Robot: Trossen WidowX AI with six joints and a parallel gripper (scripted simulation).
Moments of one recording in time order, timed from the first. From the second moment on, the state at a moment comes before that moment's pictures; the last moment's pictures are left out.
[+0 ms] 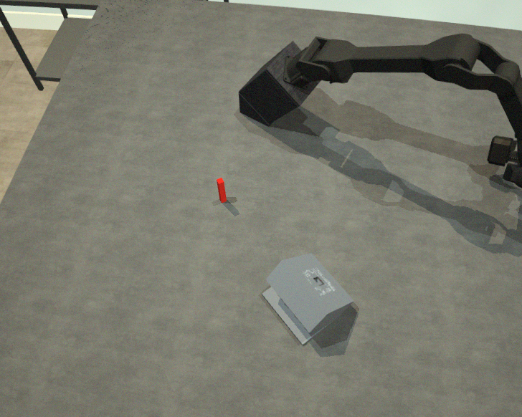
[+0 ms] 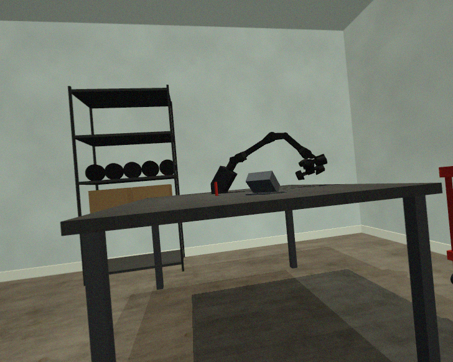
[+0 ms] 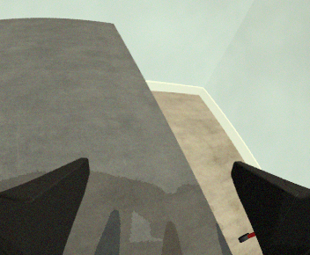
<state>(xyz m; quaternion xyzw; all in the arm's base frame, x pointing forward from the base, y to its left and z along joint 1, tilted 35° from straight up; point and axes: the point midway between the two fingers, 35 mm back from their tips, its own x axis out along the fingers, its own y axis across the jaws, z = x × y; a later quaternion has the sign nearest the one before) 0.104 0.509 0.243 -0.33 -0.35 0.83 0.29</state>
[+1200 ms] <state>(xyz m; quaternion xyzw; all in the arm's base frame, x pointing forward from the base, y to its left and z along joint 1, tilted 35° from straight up) 0.284 0.412 0.223 -0.40 -0.20 0.76 0.47</state>
